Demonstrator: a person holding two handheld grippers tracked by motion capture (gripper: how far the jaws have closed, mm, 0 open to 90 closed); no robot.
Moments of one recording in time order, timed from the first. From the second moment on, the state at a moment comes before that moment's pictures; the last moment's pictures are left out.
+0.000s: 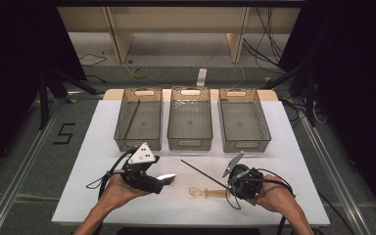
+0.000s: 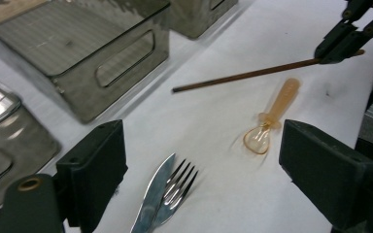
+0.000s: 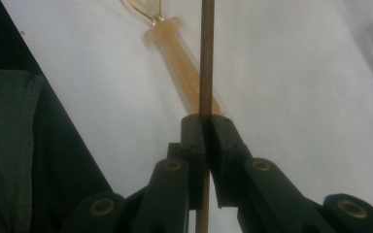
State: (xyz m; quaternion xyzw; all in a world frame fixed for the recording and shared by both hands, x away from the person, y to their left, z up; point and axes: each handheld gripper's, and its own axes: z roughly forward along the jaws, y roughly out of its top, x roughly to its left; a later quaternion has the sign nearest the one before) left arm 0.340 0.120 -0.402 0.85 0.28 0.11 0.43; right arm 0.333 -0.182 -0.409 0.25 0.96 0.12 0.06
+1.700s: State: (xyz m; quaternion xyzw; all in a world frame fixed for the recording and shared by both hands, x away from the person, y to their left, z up) left arm 0.340 0.048 -0.414 0.96 0.11 0.03 0.27; right arm 0.317 -0.150 -0.398 0.09 0.99 0.12 0.06
